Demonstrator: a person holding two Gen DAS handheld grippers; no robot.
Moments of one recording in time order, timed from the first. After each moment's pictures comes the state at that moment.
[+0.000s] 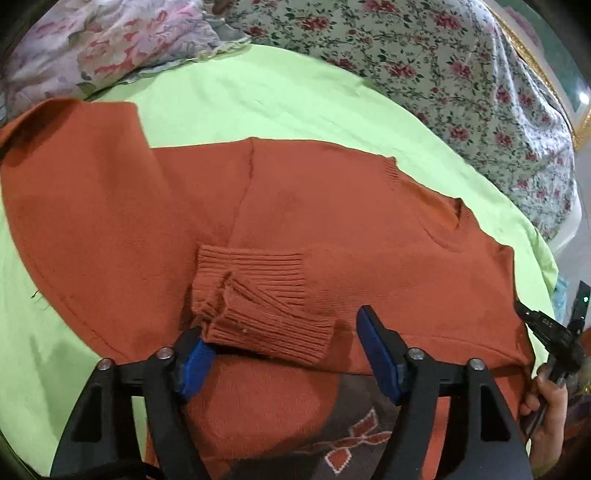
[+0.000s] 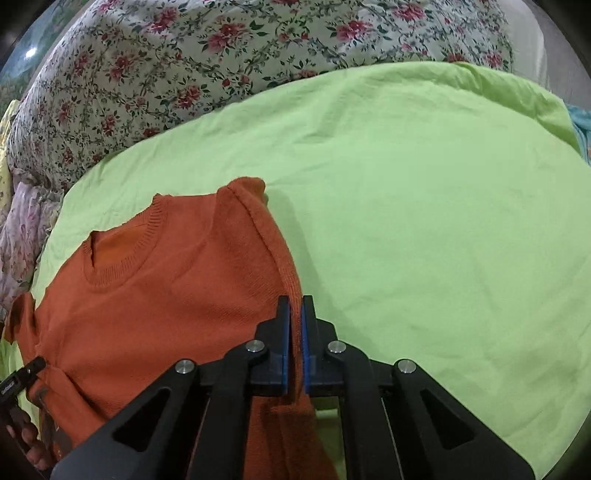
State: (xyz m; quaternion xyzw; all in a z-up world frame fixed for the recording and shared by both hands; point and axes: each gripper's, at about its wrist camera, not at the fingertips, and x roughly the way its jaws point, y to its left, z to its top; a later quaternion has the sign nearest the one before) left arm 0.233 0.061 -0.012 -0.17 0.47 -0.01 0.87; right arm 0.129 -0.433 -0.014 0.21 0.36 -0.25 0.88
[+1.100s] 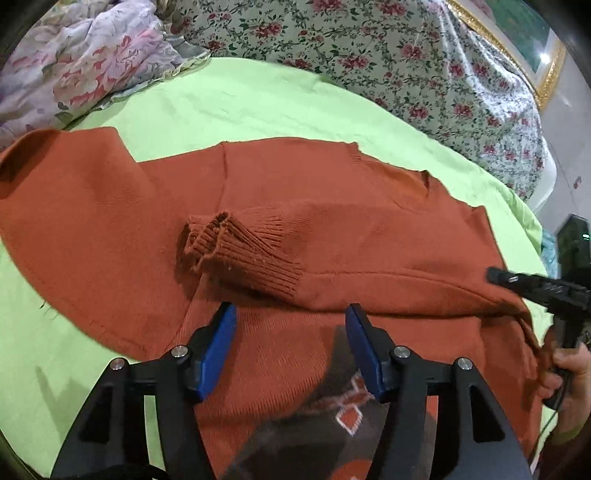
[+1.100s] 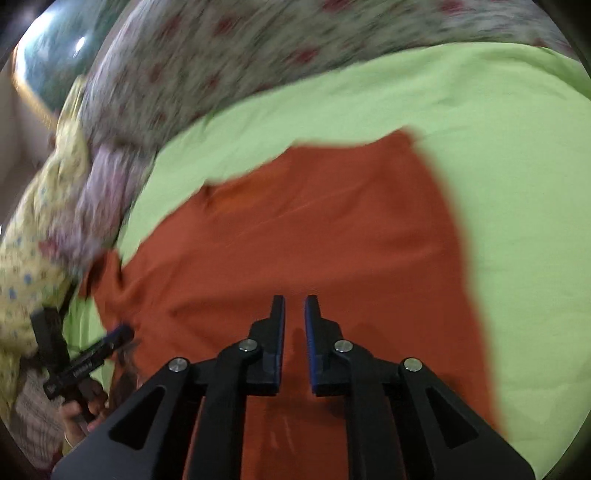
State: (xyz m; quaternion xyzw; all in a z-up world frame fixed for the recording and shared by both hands) left arm 0.199 0.064 0.001 -0.12 0.45 -0.07 0.88; right arm 0.148 -0.341 -0.007 0.24 0.40 -0.07 0.88
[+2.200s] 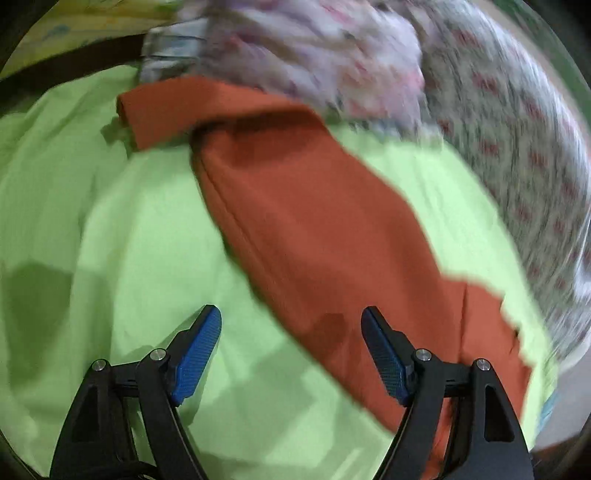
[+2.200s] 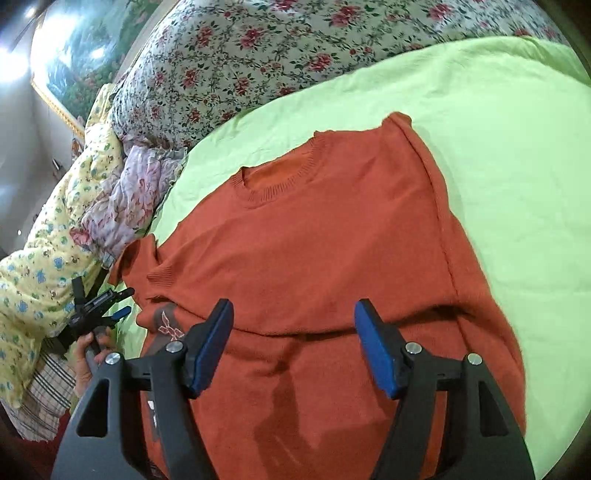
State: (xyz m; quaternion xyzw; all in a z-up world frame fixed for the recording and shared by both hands) left arm 0.192 0.306 -0.006 -0.33 0.41 0.15 0.84; right arm 0.080 -0.314 0.020 0.27 0.36 -0.05 0.89
